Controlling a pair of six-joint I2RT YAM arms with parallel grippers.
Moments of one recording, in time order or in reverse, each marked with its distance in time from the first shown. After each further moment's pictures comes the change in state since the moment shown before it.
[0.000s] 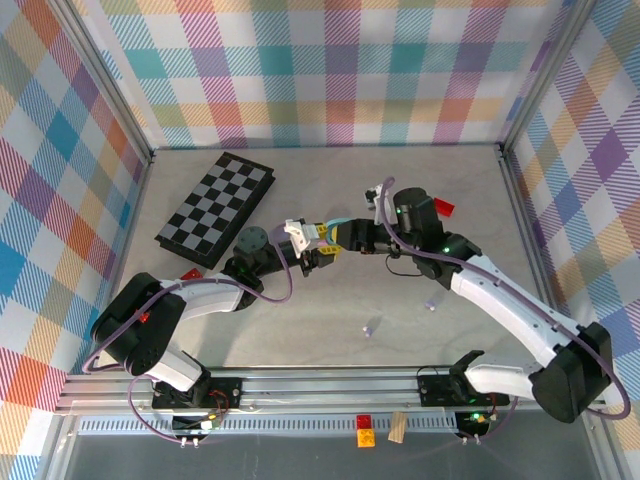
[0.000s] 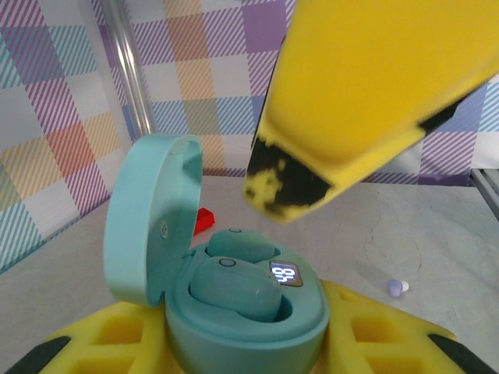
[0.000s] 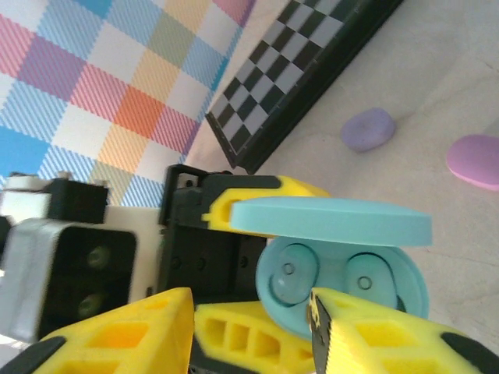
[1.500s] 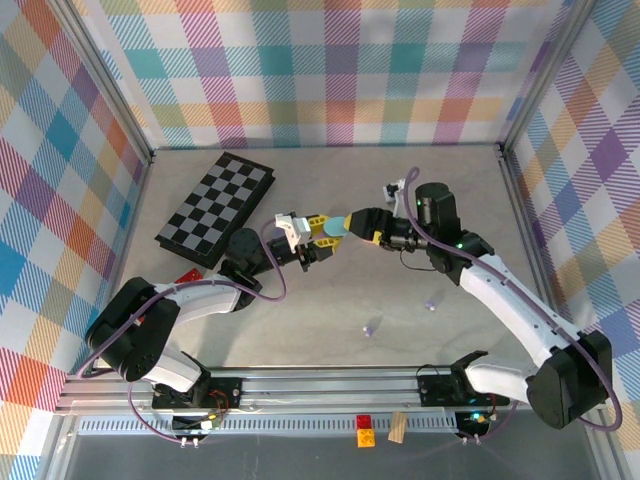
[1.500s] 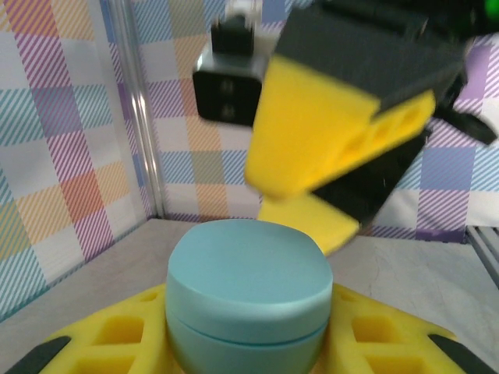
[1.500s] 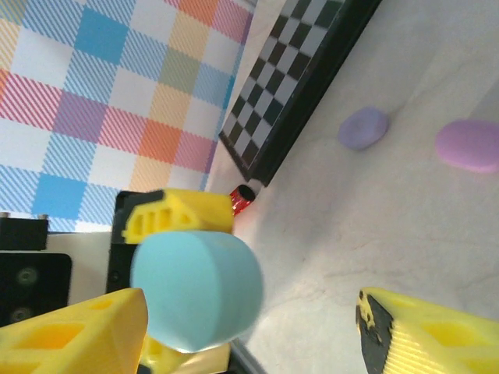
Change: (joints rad) left arm 0.000 -0.037 0.000 0.130 -0.006 -0.125; right arm -0.146 -0.002 -0.060 0.061 -0.185 0.168
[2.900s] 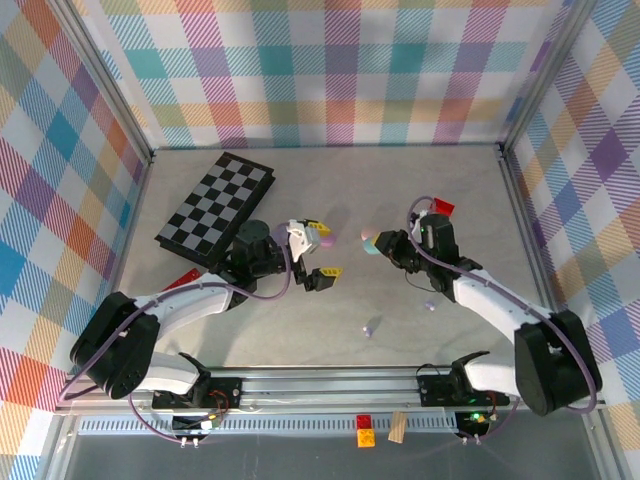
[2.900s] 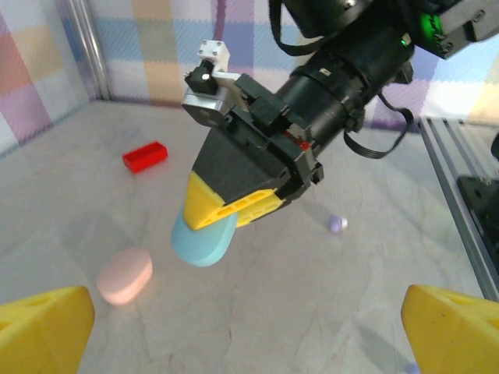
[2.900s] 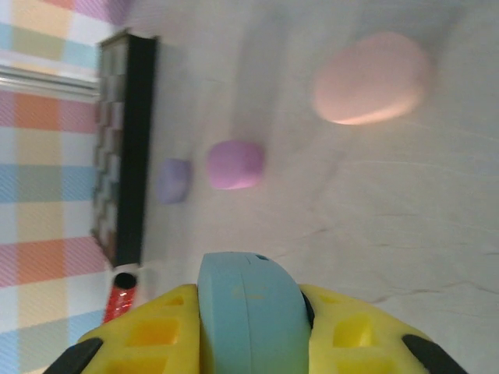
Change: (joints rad) left arm 0.001 -0.110 0.064 -0.639 0.075 0.209; right arm -0.130 0.121 -0.356 0.278 0.257 0.139
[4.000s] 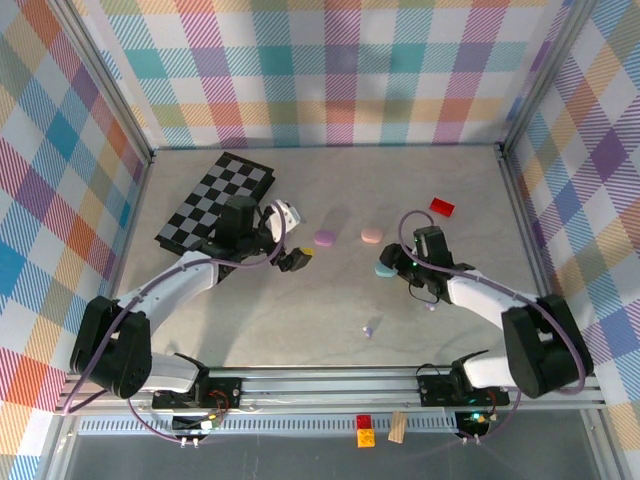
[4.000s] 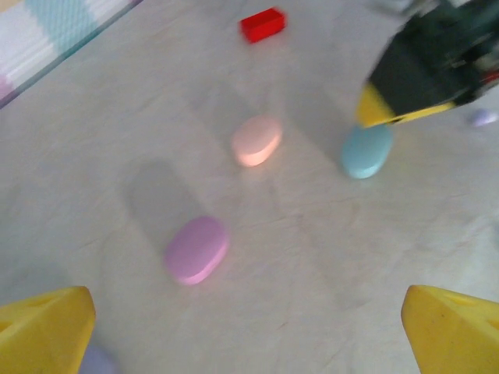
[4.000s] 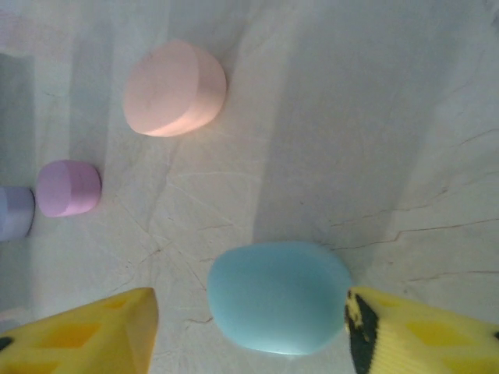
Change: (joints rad) left arm 0.209 0.011 0.211 -0.546 -0.209 0.221; right arm -0.001 0.004 -0.032 -0.118 0.230 -0.123
